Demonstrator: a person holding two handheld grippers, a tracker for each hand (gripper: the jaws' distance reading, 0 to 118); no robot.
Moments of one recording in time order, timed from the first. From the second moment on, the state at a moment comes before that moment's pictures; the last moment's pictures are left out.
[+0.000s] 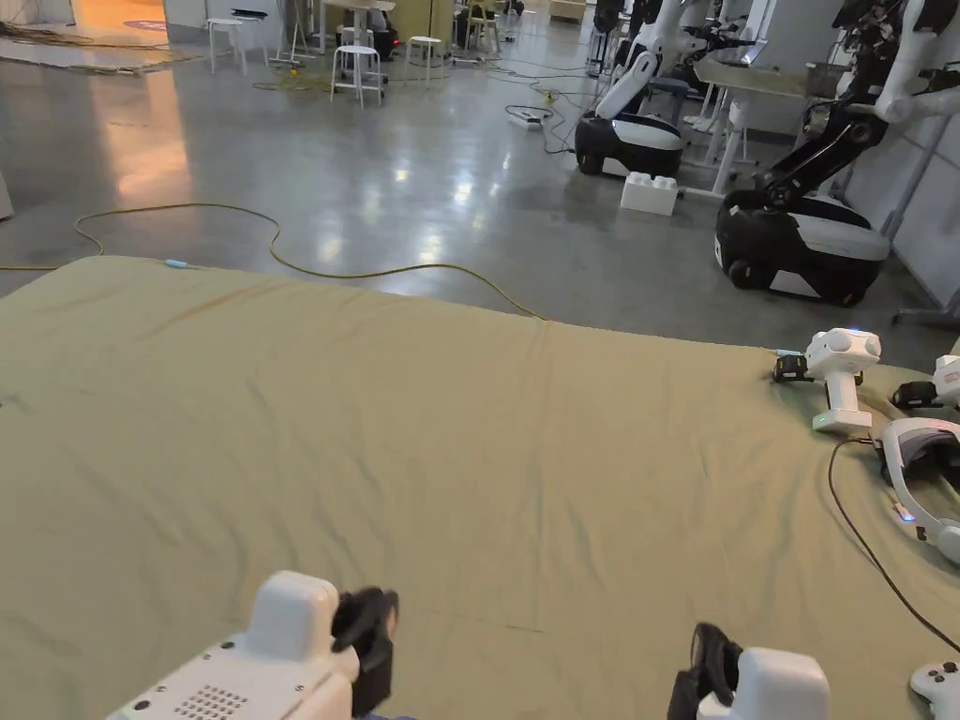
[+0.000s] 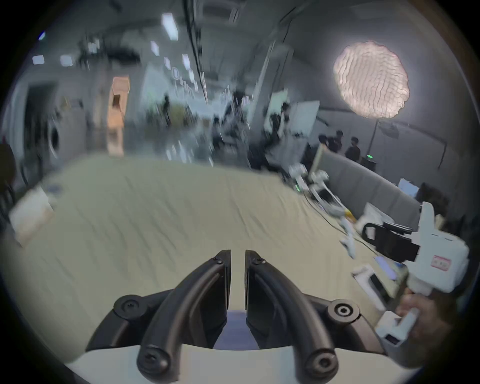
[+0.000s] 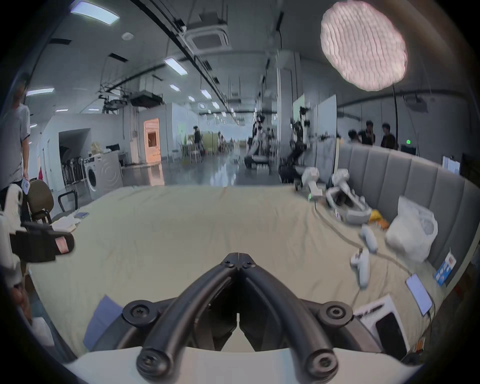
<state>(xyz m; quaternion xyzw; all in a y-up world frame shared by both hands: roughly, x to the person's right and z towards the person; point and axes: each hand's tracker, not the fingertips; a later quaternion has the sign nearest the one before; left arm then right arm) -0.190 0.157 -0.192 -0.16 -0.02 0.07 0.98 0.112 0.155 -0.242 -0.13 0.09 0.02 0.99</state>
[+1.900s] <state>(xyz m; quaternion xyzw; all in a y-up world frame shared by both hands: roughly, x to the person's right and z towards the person) -0.290 -0.023 -0.229 -0.49 -0.27 0.46 0.68 0.027 -0.004 -0.196 -0.32 0.12 0.11 0.93</state>
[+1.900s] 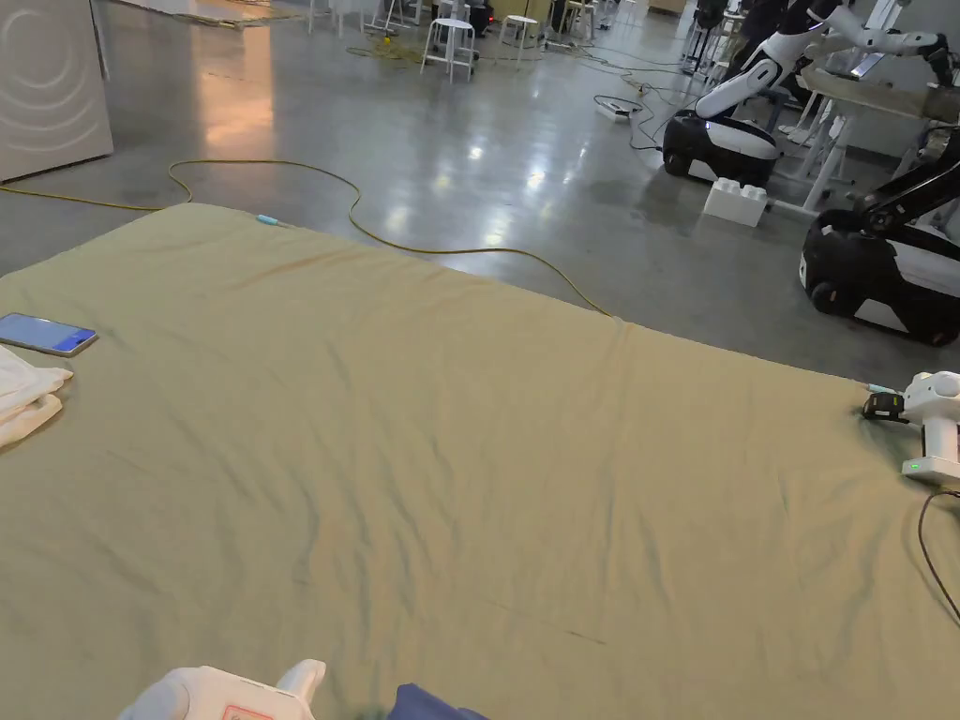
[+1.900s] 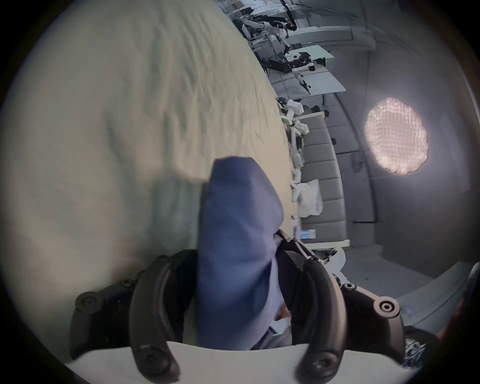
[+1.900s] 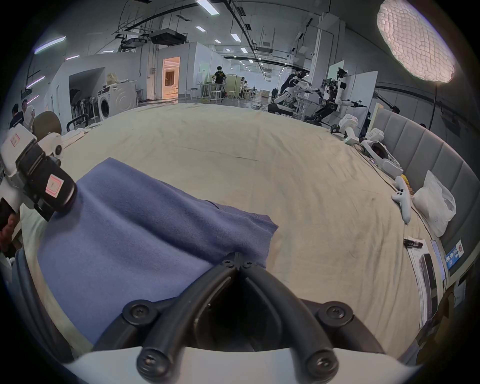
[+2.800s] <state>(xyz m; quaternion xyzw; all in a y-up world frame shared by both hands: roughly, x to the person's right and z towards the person) -0.459 0.105 -0.199 -0.47 -0.19 0.35 0.79 0.046 0.091 -0.242 -0.23 0.12 0.07 0.96</state>
